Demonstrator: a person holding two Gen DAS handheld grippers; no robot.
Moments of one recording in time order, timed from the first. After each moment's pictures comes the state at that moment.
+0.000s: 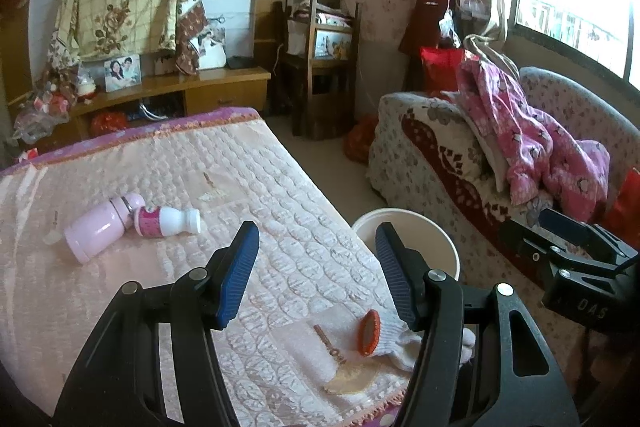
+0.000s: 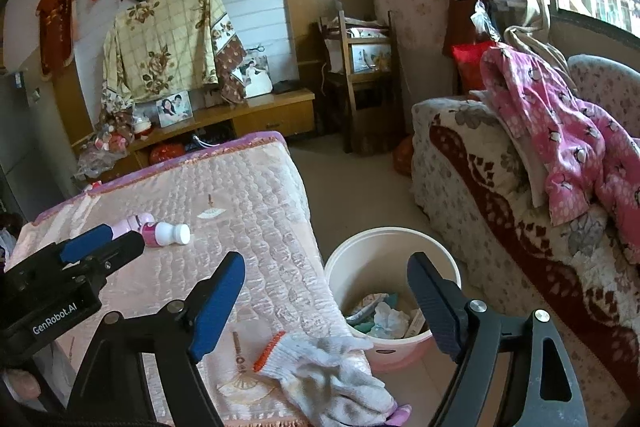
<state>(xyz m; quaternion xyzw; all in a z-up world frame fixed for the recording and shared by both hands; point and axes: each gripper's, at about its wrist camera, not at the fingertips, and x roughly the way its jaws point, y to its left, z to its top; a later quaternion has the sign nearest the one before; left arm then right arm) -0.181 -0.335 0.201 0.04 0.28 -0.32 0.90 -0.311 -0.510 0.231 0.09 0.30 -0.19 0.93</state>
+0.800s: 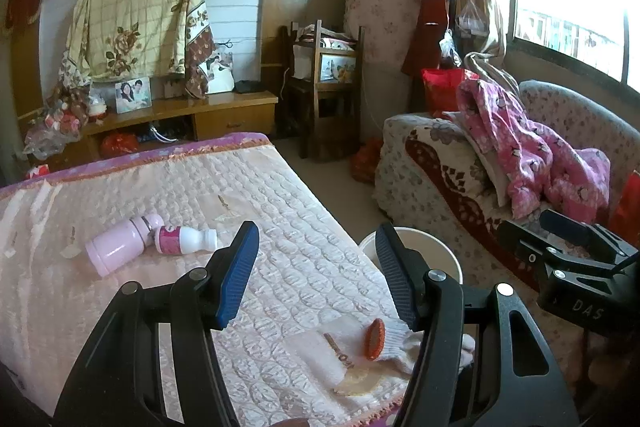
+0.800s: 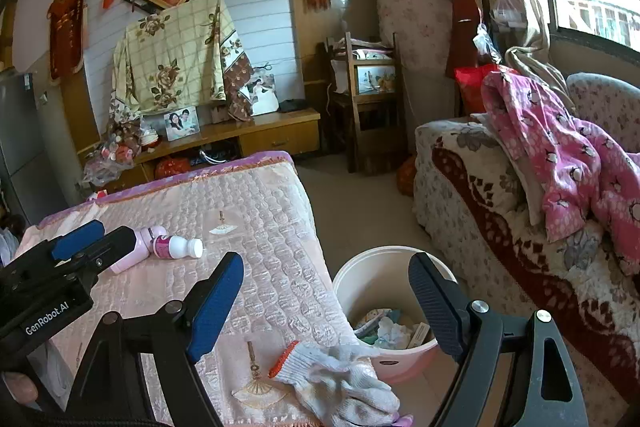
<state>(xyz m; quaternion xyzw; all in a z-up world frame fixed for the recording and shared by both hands) -0.202 -0.318 0.220 0.04 0.25 -0.31 0.92 -0.322 -0.491 0.249 0.08 0.27 -0.18 0.94</state>
